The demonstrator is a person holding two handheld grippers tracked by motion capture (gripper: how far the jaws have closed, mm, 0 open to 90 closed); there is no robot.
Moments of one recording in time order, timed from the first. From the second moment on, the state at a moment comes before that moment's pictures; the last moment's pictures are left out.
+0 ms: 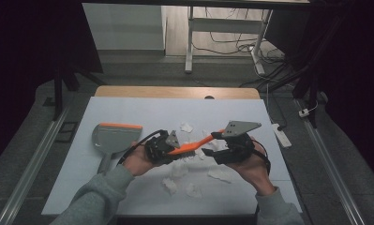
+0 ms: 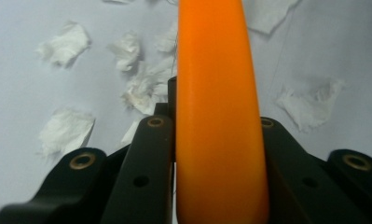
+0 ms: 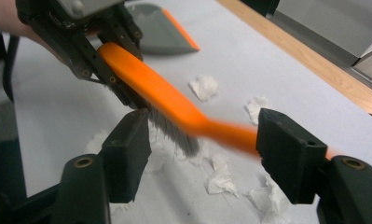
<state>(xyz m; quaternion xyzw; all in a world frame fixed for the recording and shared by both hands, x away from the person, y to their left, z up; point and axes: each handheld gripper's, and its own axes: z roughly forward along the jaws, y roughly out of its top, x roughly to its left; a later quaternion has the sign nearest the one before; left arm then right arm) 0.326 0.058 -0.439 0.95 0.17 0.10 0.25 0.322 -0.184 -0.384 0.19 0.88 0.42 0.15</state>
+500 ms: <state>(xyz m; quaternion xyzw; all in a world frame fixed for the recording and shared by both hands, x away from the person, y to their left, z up) 0.327 0.018 -0.435 0.97 0.08 0.09 0.21 0.341 -0.165 -0.427 0.13 0.95 0.28 0.09</state>
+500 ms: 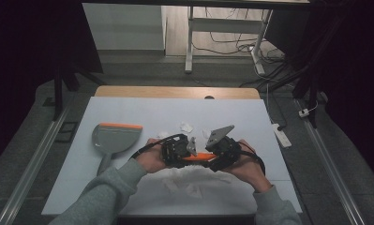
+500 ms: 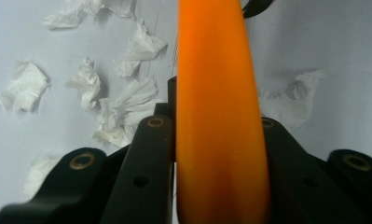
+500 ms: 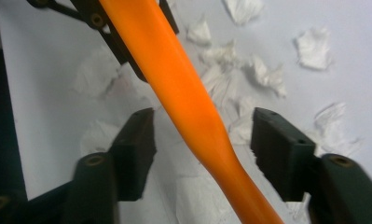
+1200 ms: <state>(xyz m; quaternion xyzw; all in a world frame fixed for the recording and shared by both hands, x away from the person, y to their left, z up) 0.324 0.054 -0.421 0.93 0.14 0.14 0.29 0.334 -0.175 -0.422 0.10 0.94 0.30 0.11</state>
